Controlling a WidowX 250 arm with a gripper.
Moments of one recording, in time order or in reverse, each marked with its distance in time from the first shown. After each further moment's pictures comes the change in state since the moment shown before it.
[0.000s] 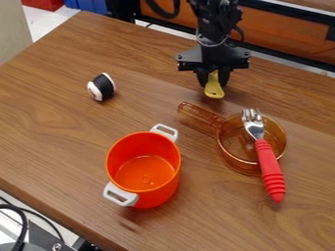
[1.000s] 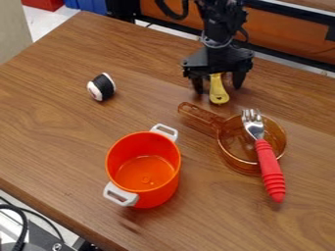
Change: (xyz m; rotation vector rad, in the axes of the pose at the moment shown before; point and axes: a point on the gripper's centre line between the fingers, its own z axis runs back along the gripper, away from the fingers) arm 0.002 0.008 -0.006 0.019 0.083 0.160
